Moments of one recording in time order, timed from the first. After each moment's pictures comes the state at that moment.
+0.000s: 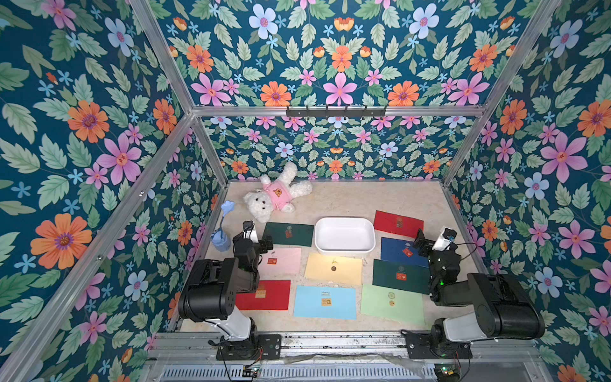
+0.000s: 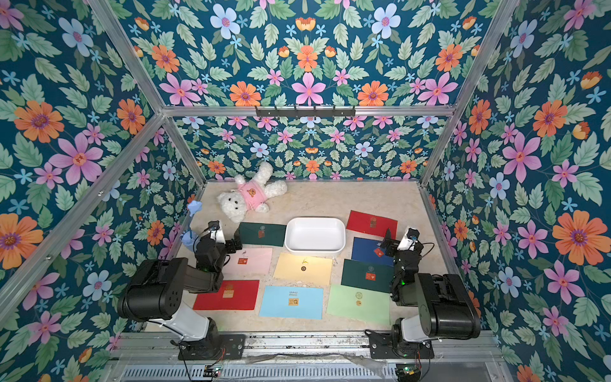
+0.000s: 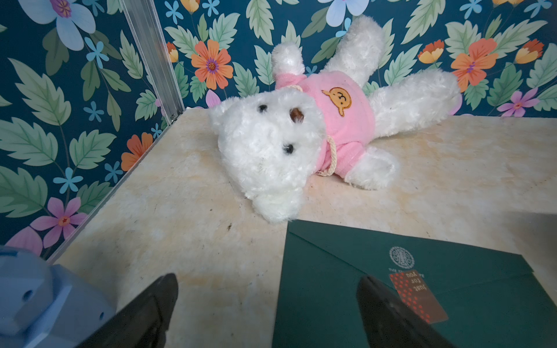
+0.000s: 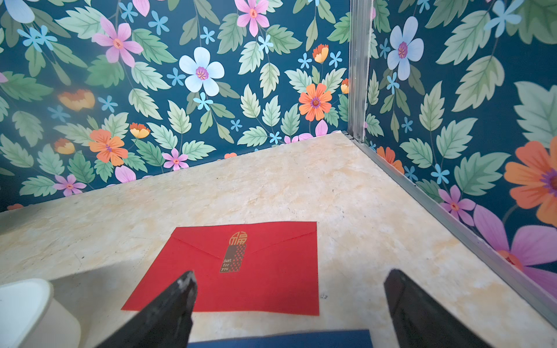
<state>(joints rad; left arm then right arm) 0.00 1.60 0.30 1.06 -0.08 0.00 -0.01 1.45 0.13 1.23 0.14 0.16</state>
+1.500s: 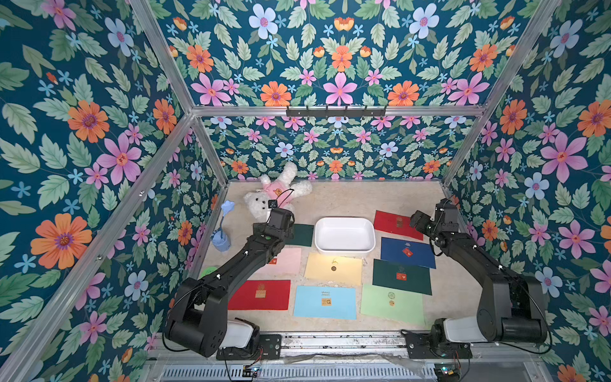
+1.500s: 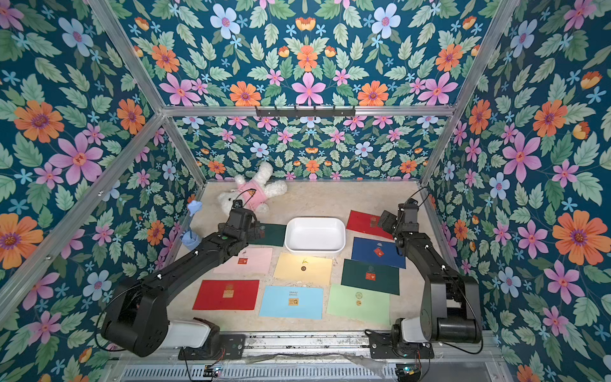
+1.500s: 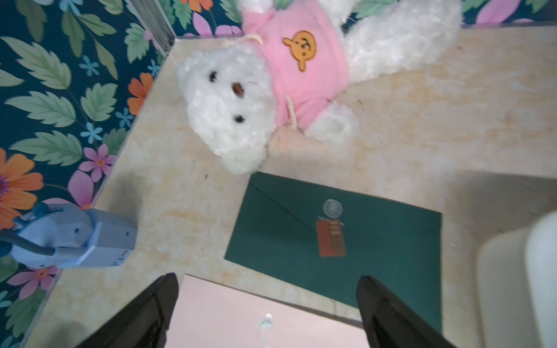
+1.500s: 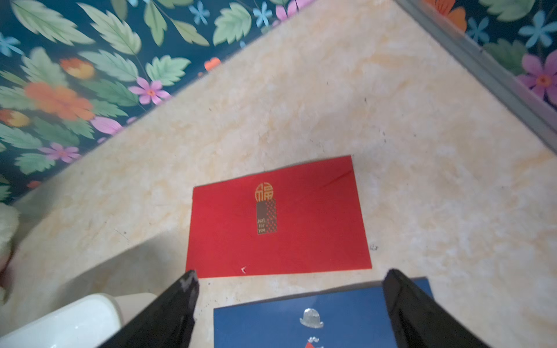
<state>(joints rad) -0.44 1.38 0.90 -0.32 -0.51 -0.29 -0.01 1.46 0.86 -0.14 -0.01 0.45</state>
